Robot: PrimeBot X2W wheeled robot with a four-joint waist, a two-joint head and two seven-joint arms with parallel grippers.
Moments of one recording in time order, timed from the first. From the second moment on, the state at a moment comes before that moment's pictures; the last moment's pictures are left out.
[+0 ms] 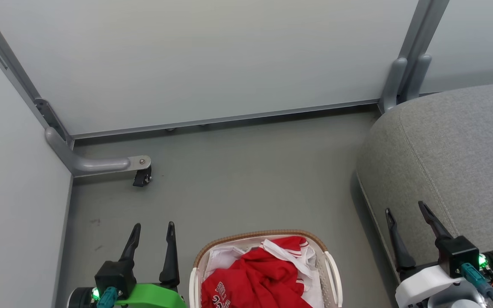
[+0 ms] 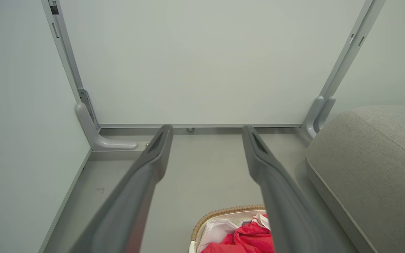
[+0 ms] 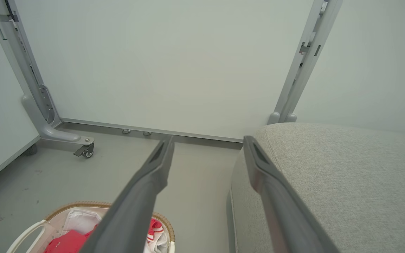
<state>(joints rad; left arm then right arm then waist) 0.01 0.05 -0.22 0.25 -0.25 0.00 -0.26 0.01 -0.05 -0.04 0.15 -0.04 0.13 -0.26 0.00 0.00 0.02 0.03</state>
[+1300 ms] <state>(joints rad) -0.01 0.05 -0.31 0.30 -0.21 -0.02 -0.26 0.01 -0.05 -0.04 0.14 -0.06 0.13 -0.26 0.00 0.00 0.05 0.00</state>
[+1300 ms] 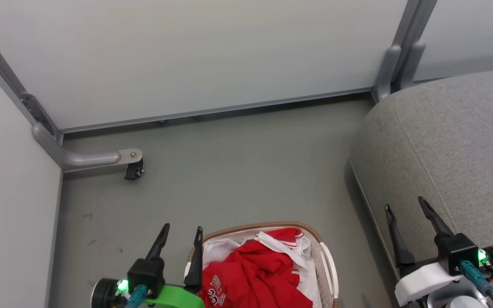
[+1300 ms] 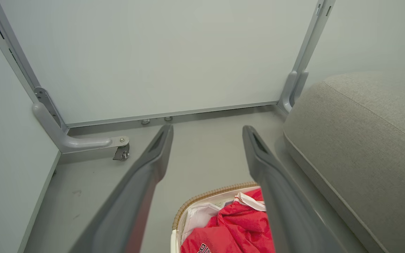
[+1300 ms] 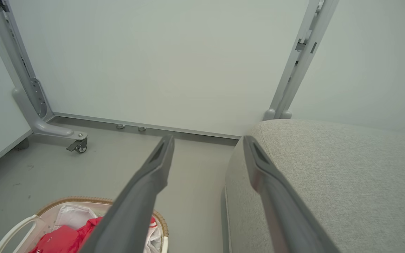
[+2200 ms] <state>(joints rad) -0.39 0.06 -0.40 0.82 -0.05 -0.07 -0.26 -0.29 -0.05 0.10 0.08 0.03 0.13 -0.26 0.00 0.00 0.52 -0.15</state>
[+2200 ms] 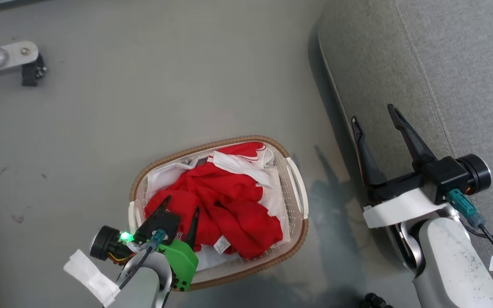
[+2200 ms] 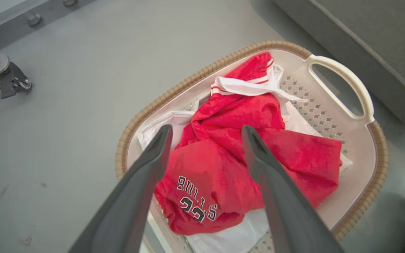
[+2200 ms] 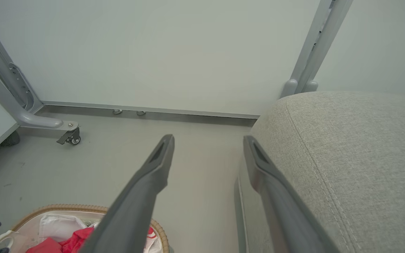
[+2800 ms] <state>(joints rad) -0.58 0.11 -0.39 1.15 -0.04 0.00 -0.26 -0.38 -0.05 0.17 0.06 0.12 0.13 -0.26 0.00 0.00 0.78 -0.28</state>
